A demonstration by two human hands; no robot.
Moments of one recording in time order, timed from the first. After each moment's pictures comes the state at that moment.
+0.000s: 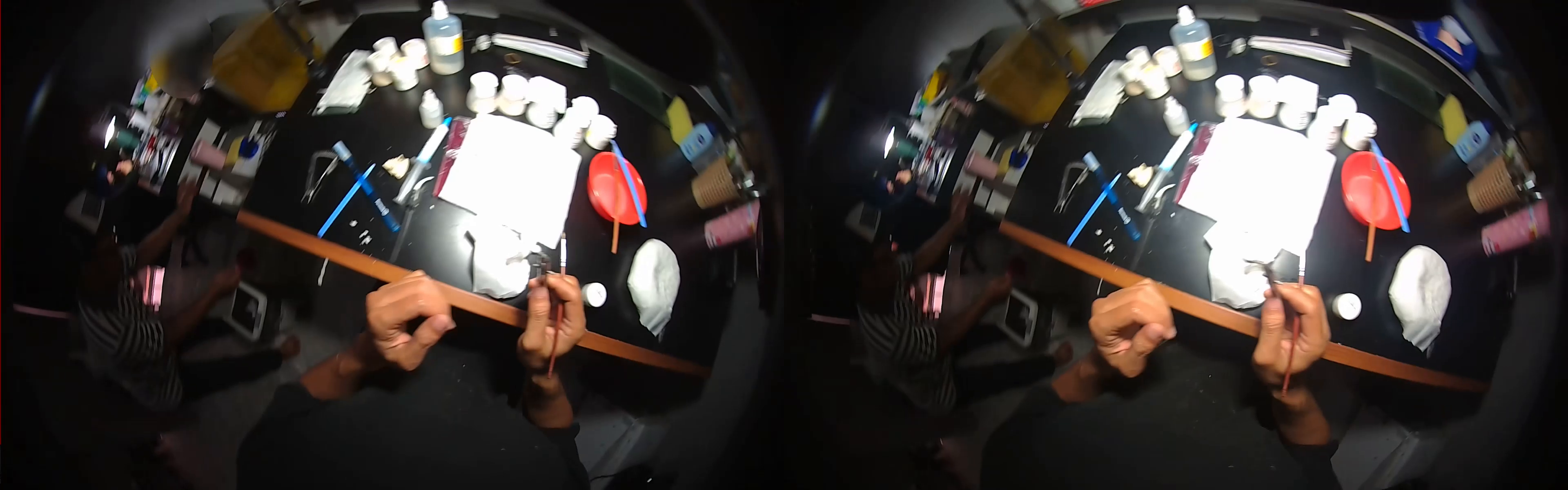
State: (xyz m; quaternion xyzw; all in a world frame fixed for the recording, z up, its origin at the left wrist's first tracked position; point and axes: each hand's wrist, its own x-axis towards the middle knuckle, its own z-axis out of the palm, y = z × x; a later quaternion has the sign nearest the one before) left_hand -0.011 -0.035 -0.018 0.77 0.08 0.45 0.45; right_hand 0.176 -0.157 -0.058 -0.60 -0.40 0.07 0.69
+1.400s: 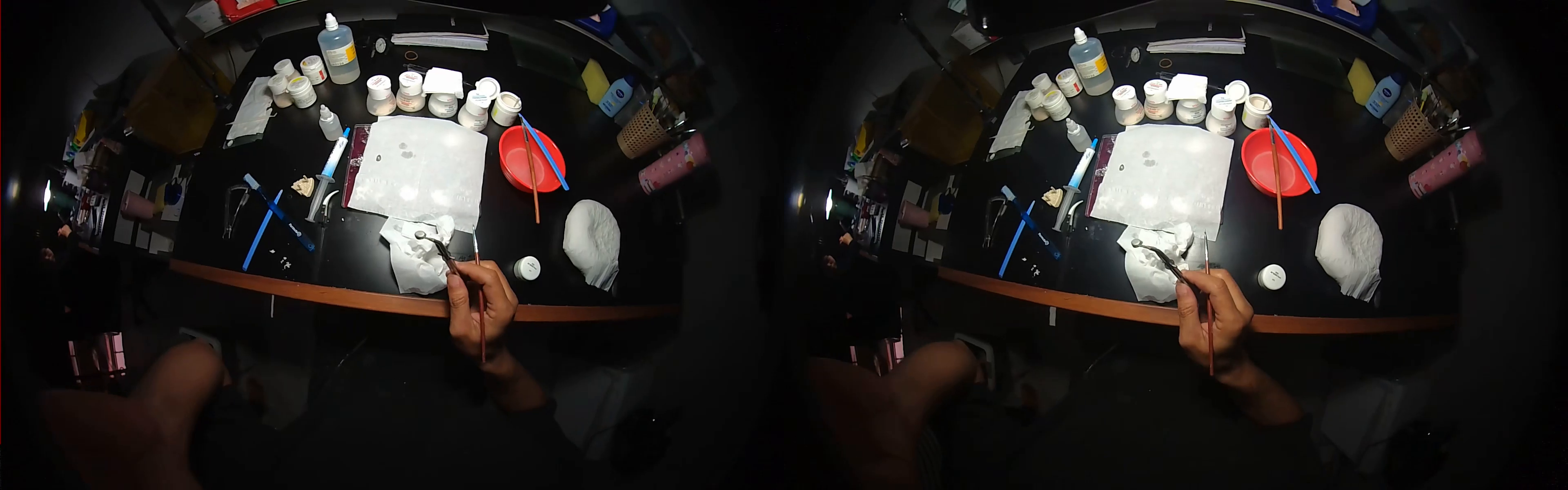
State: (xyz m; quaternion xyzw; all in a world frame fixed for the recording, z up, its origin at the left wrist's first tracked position) left_hand -0.052 -0.018 0.175 0.77 -0.10 0.62 0.07; right_hand 0.178 -0.157 -0.055 -0.63 -0.45 0.02 0.63
